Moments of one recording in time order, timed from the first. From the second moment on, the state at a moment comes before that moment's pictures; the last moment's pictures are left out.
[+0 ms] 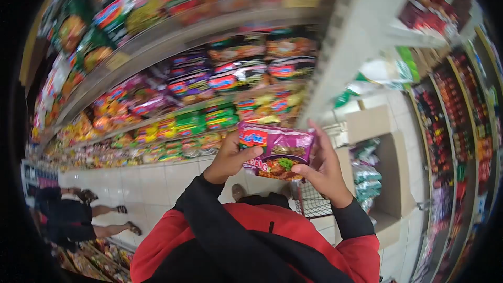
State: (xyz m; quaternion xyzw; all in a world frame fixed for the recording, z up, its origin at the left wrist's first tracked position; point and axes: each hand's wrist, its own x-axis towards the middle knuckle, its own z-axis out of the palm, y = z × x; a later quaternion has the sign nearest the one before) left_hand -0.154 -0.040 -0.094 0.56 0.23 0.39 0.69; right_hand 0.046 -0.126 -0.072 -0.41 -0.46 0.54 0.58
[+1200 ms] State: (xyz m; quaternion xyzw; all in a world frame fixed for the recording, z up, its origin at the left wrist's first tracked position) left_hand -0.363 0.117 -0.115 0.67 0.33 0.54 -0.38; right_hand -0.132 0.129 -0.073 -0.02 -0.46 0.56 0.69
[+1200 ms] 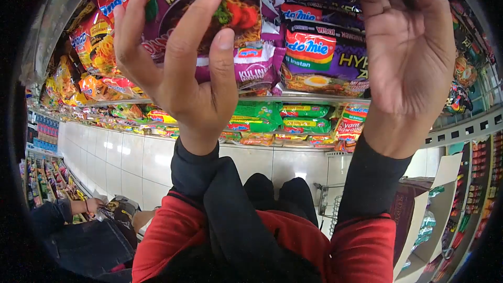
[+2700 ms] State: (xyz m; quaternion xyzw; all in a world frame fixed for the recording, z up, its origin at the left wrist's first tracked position) left_hand -0.396 0.083 -0.125 0.79 0.05 0.57 -0.21; right_hand -0.245 0.025 -0.072 -0.50 -0.58 0.05 0.64
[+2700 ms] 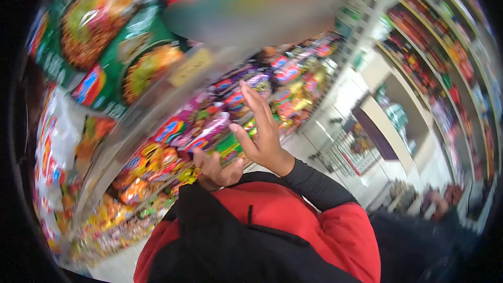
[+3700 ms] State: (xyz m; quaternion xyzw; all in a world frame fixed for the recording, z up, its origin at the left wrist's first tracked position) left_hand -0.264 -0.039 -0.290 0.86 0.14 0.14 0.47; right_hand -0.017 -0.289 -0.465 -0.93 -0.22 0.30 0.00
